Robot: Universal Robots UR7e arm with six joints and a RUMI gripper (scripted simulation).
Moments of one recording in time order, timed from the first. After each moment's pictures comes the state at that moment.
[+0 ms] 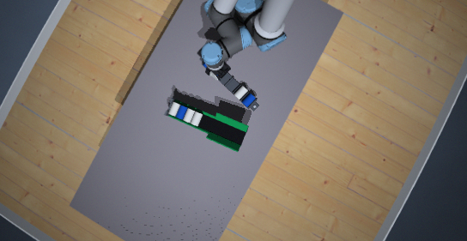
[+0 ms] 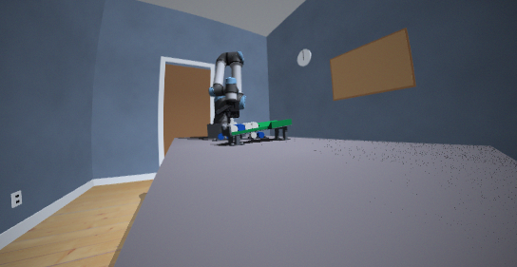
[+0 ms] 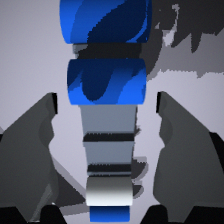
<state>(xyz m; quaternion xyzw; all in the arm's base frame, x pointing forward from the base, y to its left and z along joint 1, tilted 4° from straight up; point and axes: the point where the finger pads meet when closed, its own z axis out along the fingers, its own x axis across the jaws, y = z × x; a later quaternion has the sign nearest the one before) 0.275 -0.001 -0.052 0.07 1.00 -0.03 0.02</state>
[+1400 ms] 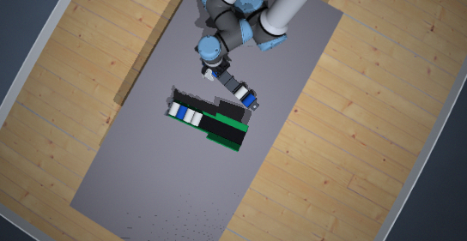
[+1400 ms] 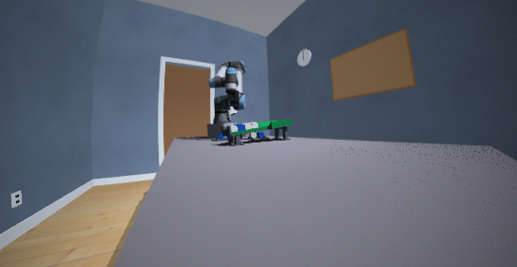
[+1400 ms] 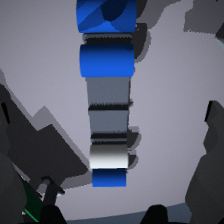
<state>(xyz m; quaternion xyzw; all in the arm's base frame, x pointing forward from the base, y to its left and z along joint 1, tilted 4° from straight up) 0.272 0.003 0.016 0.07 1.00 -0.03 0.02</state>
